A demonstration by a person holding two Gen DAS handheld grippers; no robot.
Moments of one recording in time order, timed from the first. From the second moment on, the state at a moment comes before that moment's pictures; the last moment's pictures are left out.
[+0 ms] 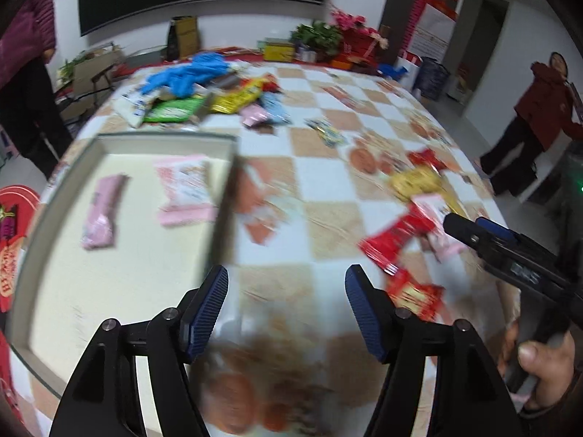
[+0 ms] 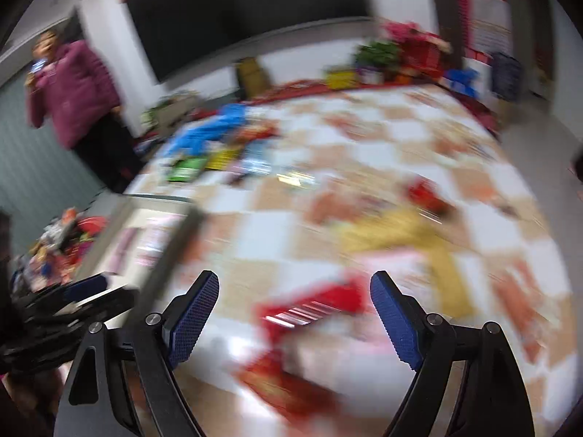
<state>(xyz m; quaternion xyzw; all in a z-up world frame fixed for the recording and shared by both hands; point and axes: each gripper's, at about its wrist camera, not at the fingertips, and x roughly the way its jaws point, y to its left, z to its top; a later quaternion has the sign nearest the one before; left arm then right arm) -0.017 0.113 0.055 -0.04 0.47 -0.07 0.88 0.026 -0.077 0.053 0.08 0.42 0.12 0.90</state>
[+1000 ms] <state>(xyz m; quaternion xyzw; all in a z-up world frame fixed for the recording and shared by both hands) -0.010 0.012 0.013 -0.03 0.50 -0.04 0.86 0.023 -0.153 0.004 0.03 0.46 0.02 0.89</state>
